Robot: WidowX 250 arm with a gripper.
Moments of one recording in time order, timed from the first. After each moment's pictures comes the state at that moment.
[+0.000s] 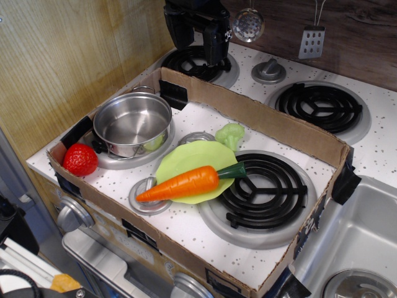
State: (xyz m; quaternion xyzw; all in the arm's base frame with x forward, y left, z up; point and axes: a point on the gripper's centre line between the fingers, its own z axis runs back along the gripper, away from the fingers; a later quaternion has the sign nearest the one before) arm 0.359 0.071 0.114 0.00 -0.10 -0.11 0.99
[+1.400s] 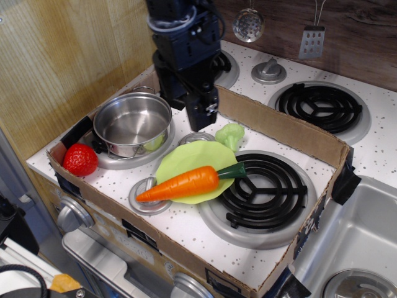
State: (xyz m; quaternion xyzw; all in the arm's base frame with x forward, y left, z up) arm 0.264 0.029 0.111 0.03 -0.11 -0.23 0.97
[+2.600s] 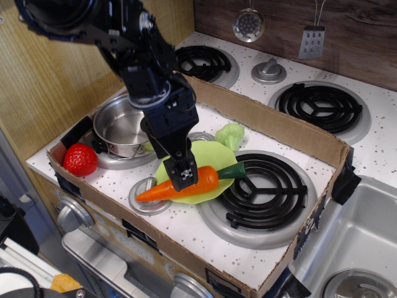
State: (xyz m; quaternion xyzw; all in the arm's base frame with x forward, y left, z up) arm 0.240 0.037 0.040 -0.02 -0.11 -0.27 0.96
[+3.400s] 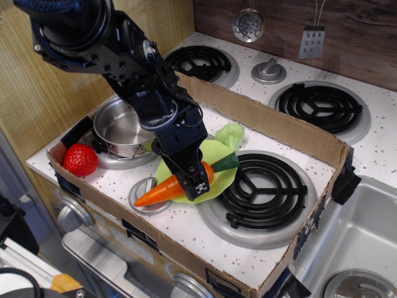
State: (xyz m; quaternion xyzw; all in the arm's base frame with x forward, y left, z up) arm 0.243 0.022 0.021 -0.05 -0.13 -0.24 0.96
